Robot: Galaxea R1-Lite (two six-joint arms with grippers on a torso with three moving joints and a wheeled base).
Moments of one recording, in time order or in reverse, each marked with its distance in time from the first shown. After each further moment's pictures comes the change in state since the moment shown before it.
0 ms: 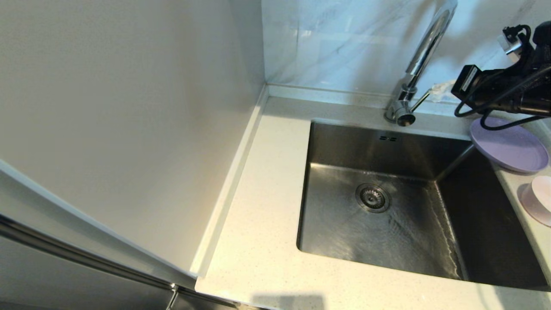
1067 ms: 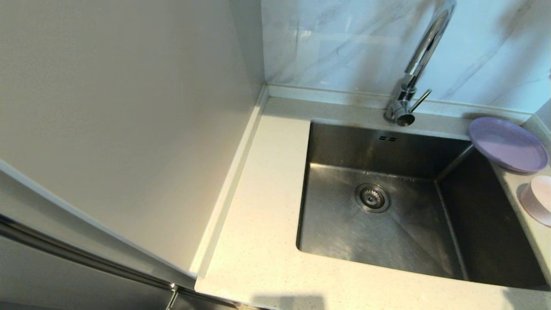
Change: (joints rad) left arm 0.000 0.000 0.000 0.000 0.000 0.000; right arm -0.141 -0.224 -0.112 0.351 -0.501 -0.429
